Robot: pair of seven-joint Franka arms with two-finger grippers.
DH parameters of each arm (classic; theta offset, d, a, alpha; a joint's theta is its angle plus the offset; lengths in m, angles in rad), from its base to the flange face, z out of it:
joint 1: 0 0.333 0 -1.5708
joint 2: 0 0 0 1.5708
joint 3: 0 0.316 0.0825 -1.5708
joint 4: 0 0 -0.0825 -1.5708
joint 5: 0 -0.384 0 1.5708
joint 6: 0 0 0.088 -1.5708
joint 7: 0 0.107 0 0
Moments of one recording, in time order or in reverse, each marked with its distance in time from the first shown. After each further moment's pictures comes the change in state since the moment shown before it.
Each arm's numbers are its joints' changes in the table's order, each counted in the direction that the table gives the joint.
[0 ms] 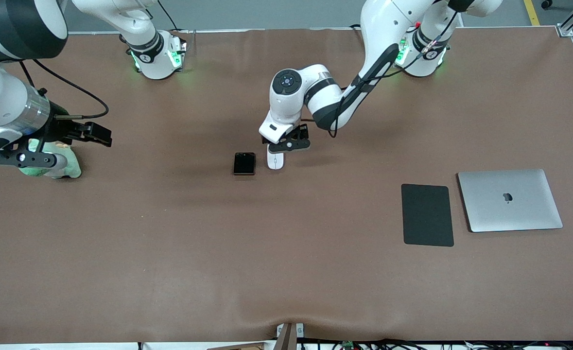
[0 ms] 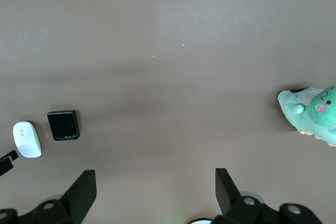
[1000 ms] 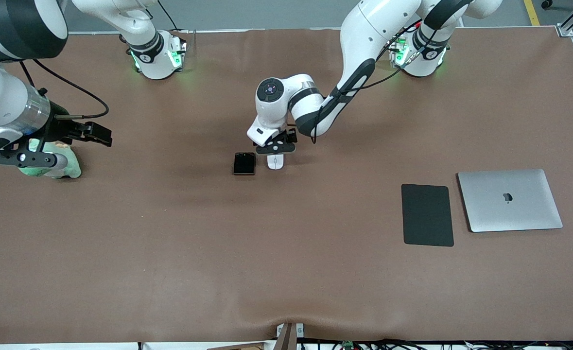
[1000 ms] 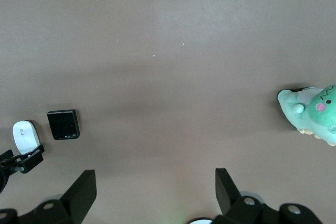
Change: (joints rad) left arm -0.104 0.139 0.051 -0.108 -0.039 0.000 -0.011; right arm 0.001 0.000 0.000 0.000 0.000 0.003 0.000
